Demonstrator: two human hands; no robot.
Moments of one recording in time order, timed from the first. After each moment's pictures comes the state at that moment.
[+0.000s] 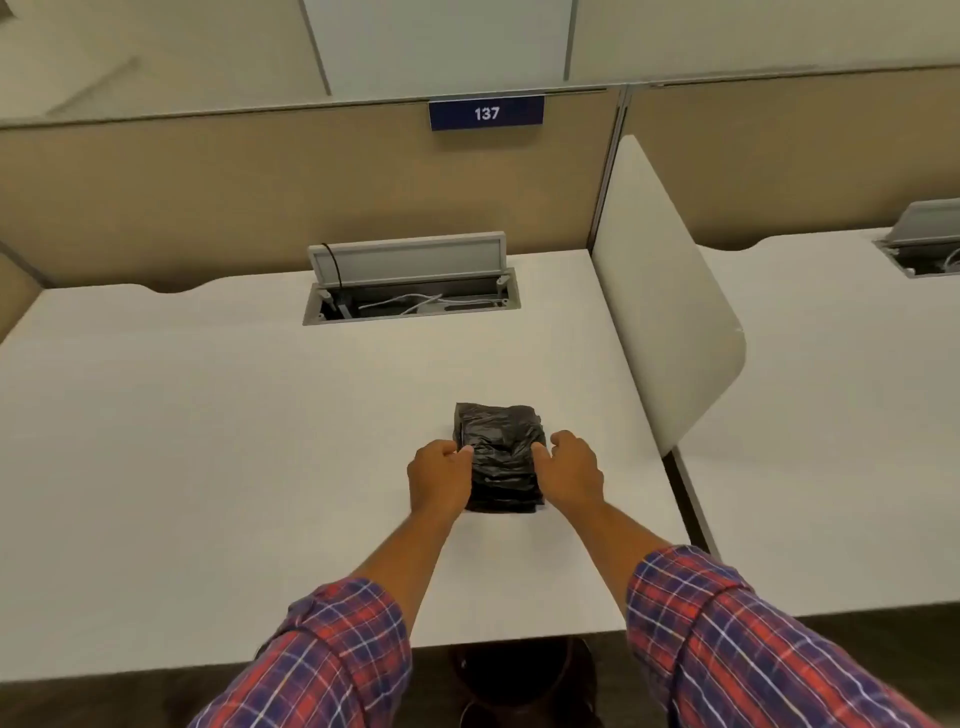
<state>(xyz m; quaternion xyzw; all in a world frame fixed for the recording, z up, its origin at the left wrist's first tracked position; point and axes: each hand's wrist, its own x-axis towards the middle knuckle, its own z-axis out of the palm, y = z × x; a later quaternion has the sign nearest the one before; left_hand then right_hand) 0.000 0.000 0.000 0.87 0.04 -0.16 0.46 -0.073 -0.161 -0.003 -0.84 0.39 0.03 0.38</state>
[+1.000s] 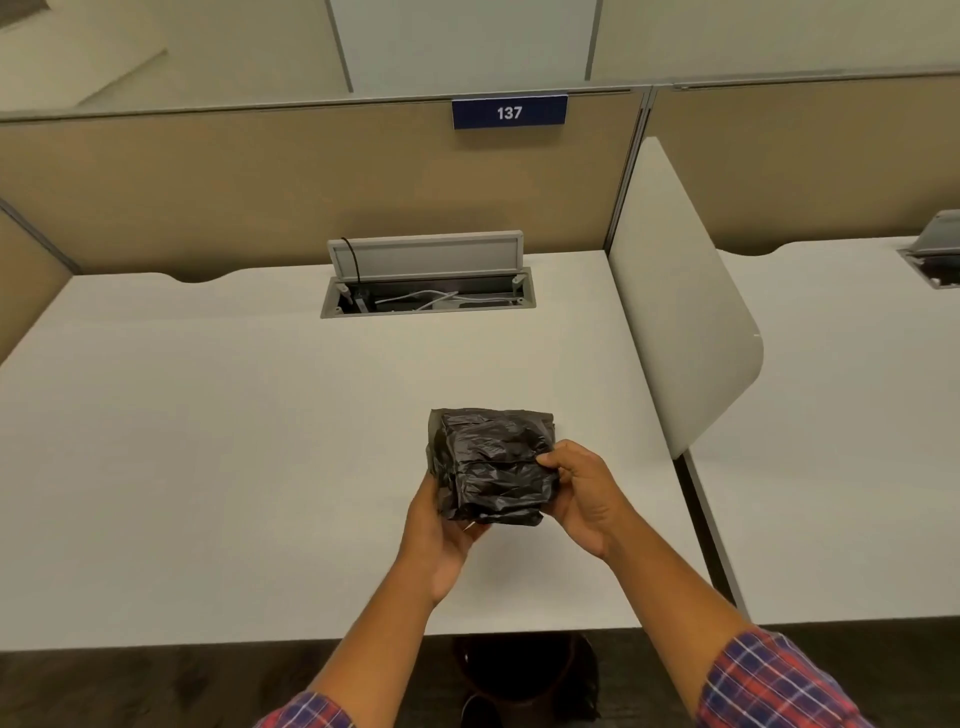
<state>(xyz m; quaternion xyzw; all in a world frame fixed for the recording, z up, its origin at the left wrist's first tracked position) -0.061 0.049 0.027 0.47 0.20 -0.33 0.80 -0.113 -0.141 0.057 -0.42 0.31 0.02 0.85</state>
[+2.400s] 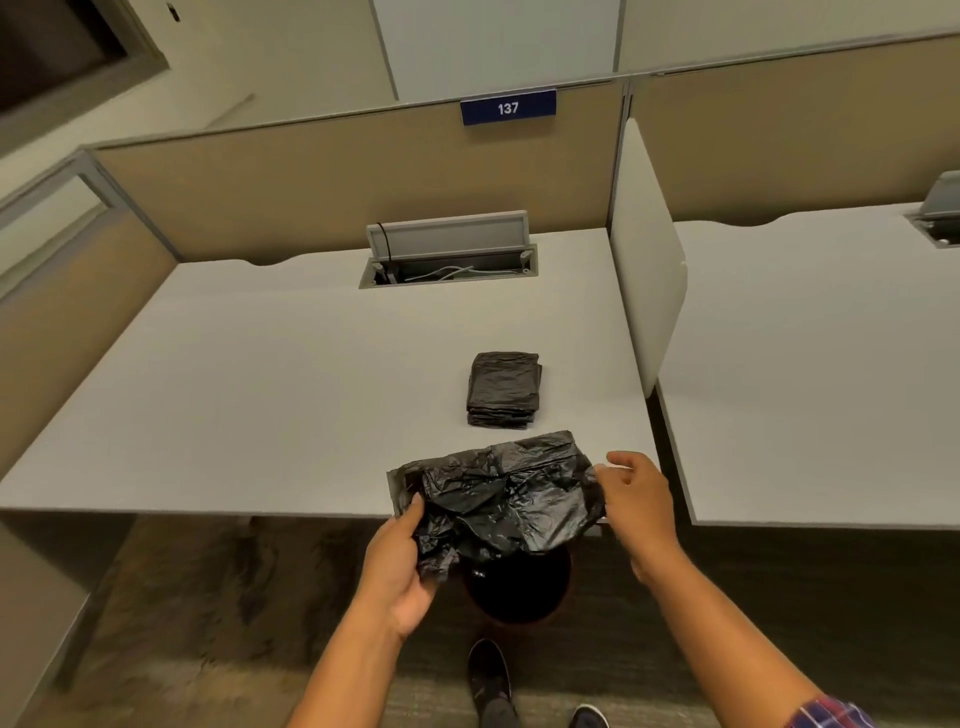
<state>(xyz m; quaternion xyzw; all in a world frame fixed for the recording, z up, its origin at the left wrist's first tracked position) -0.273 0.104 0.069 0.45 0.26 -0.27 0.81 -0.324 -0.163 0.057 -0.69 0.40 -0.05 0.60</state>
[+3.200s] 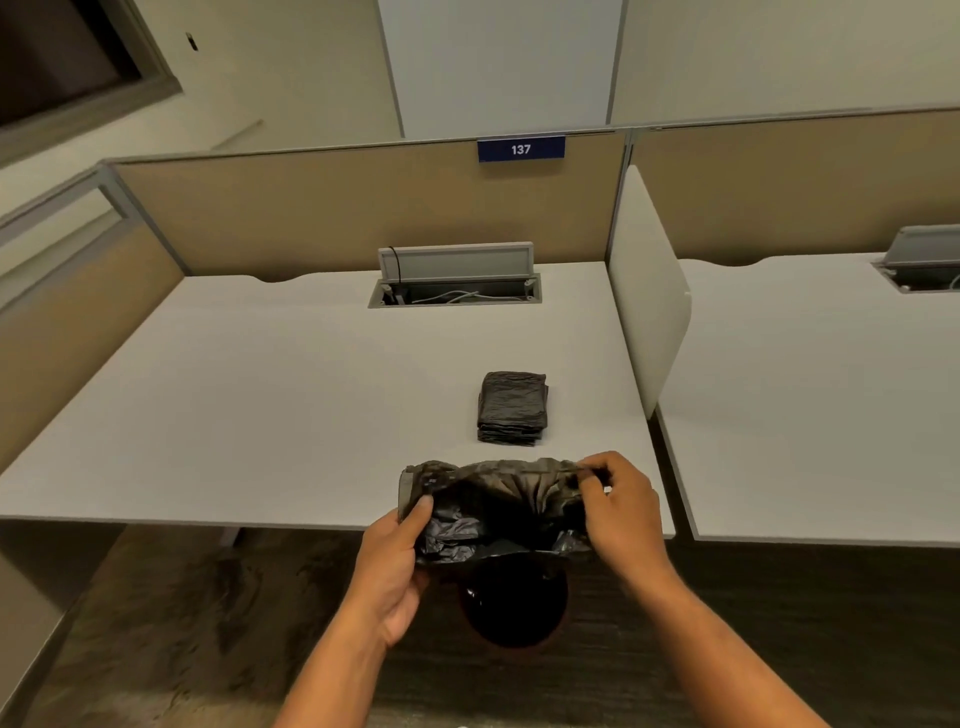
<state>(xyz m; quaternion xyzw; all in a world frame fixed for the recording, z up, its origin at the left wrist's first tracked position) -0.275 0.144 0.104 0.54 0.18 -0.24 0.78 -0.335 -0.102 0.119 -0.78 0.27 -0.13 0.55</state>
